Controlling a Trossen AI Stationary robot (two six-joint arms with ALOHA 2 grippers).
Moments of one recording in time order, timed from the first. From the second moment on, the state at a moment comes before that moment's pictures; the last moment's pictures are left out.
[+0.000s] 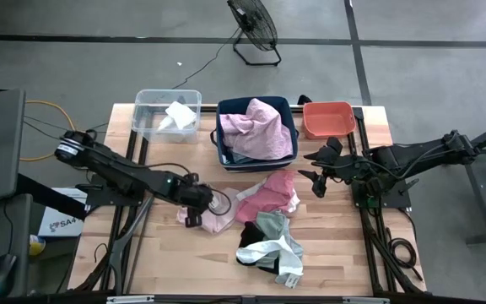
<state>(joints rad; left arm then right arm) -0.29 1.43 0.82 -0.56 -0.18 -0.39 0.22 0.89 0.82 -0.57 0.51 0.40</state>
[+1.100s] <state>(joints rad) -0.29 1.58 1.09 -0.92 -0.24 -0.36 0.22 0.89 0.82 -0.57 0.49 0.40</state>
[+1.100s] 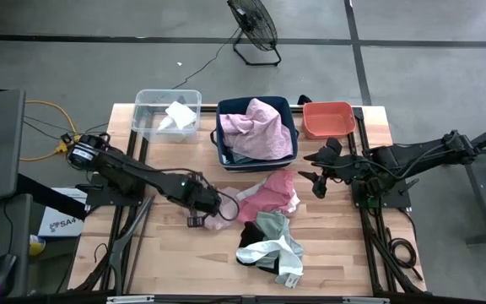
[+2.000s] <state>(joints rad) -0.14 1.51 1.81 -1.57 -1.05 -0.51 0.22 0.89 0.82 -0.57 0.50 0.39</state>
